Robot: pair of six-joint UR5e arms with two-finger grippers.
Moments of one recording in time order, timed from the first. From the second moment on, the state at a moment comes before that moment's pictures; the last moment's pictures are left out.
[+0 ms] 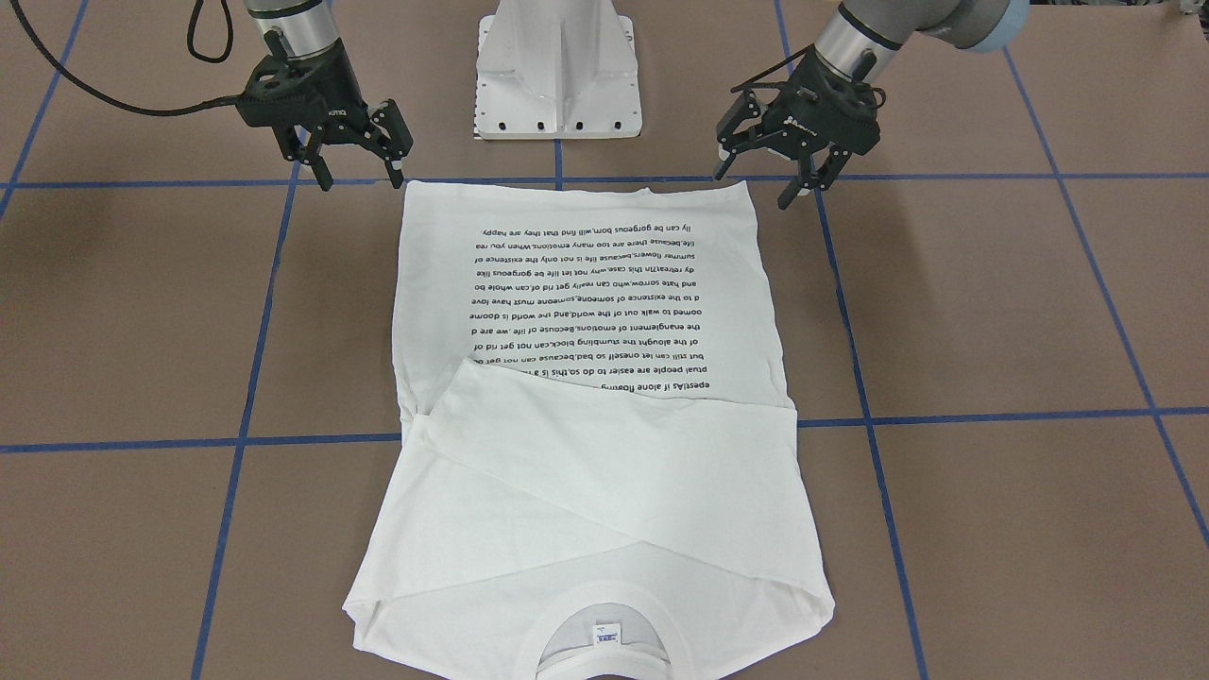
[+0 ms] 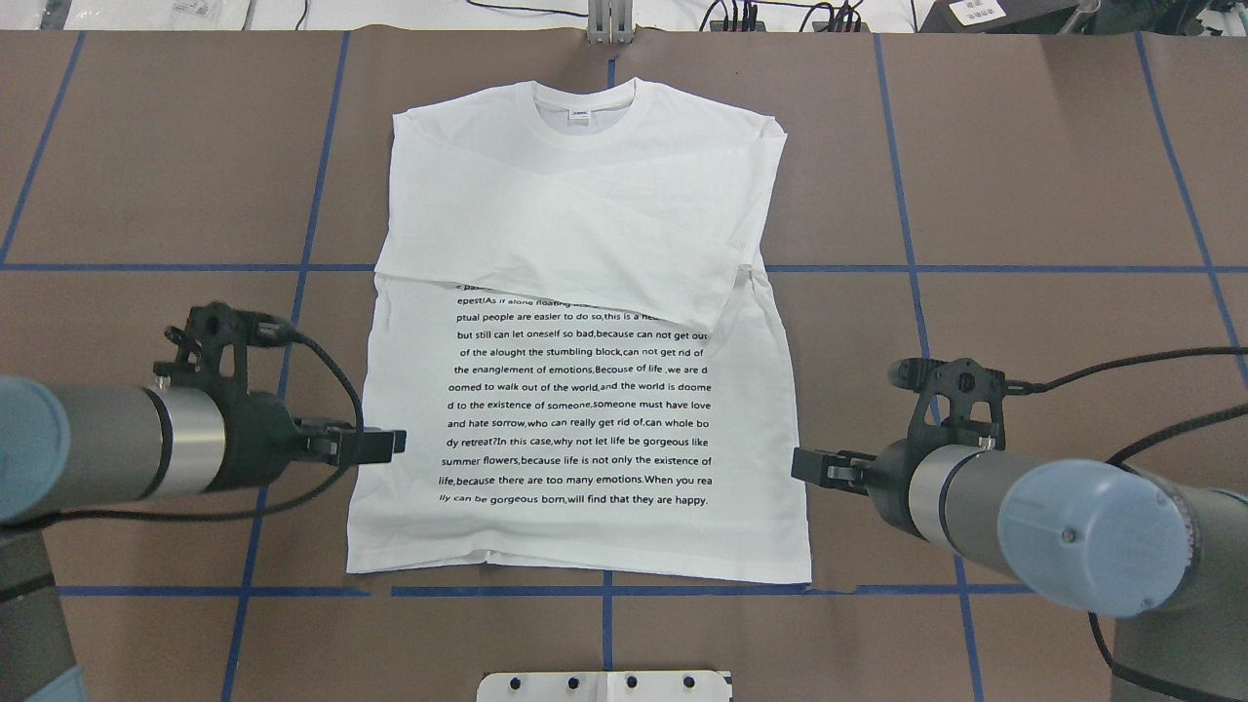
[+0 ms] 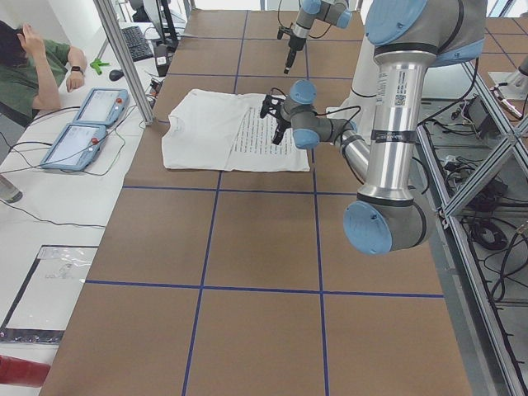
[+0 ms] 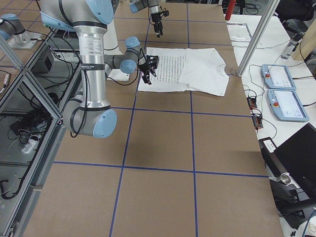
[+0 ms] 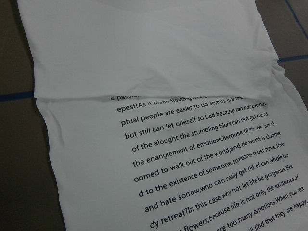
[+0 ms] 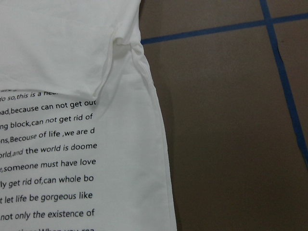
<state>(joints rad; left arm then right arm) -0.40 -1.60 -2.14 -2.17 -1.68 -1.22 0.26 -1.52 2.26 -1.39 1.45 1.54</state>
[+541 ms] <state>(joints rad) -0.20 -1.55 -2.07 -2.16 -1.48 -1.36 0.19 -1.53 2.26 -1.38 1.38 1.61</state>
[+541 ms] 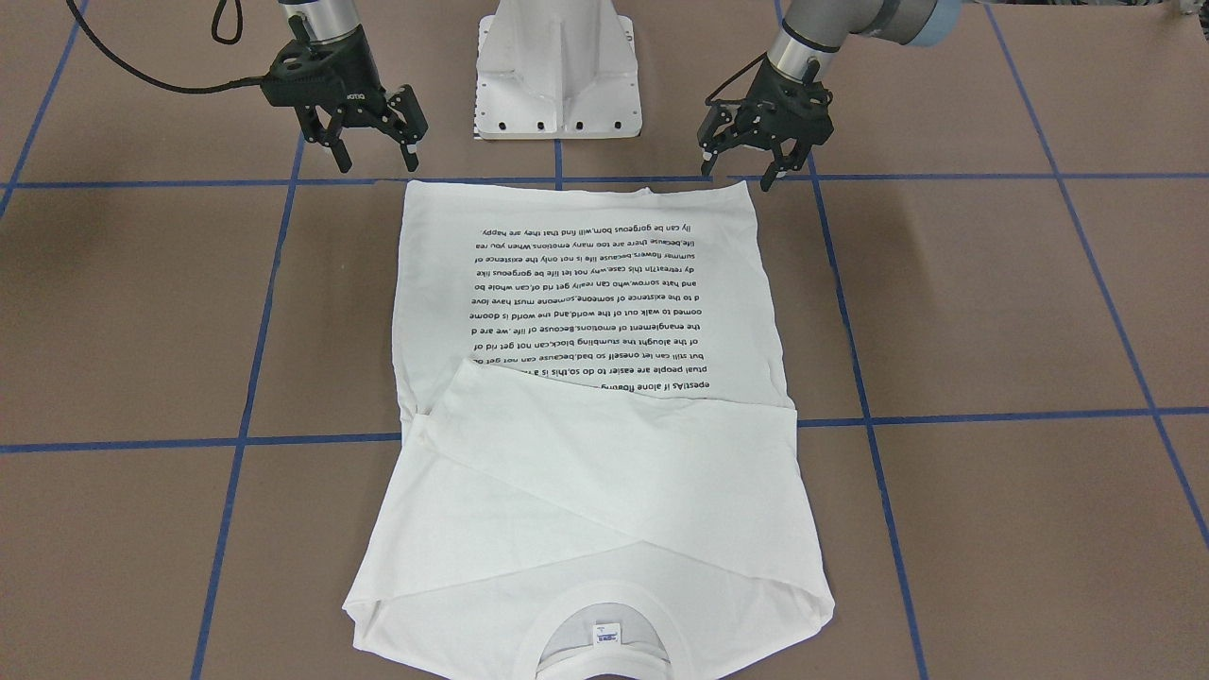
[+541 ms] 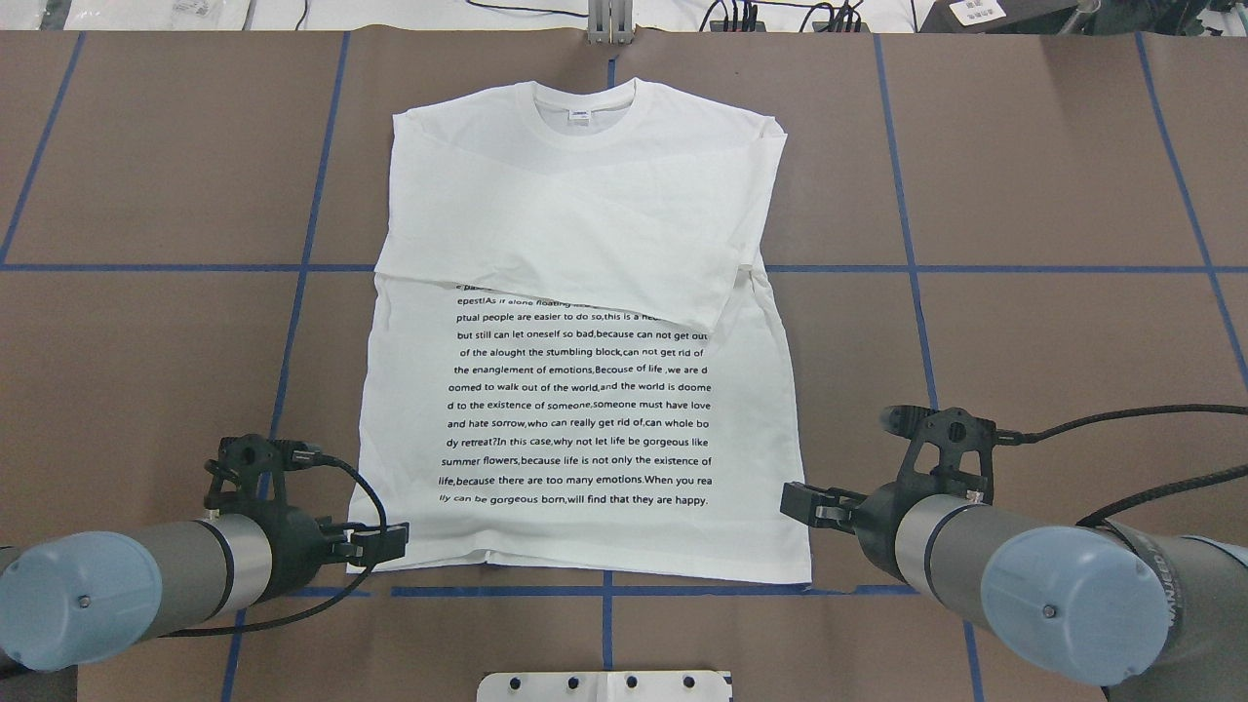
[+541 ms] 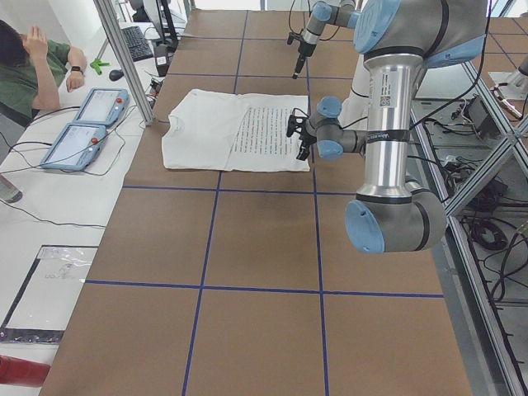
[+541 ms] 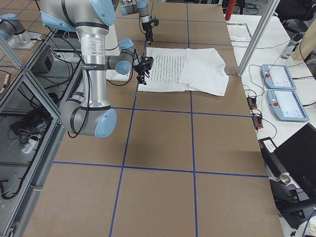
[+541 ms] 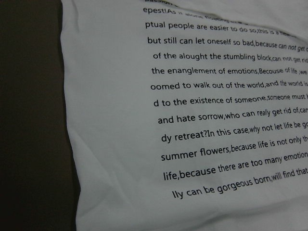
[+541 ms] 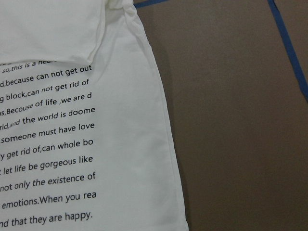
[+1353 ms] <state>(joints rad) -0.18 -1.55 -2.02 -2.13 -1.47 -1.40 0.19 -1.53 2.26 -1.38 1.38 1.61</state>
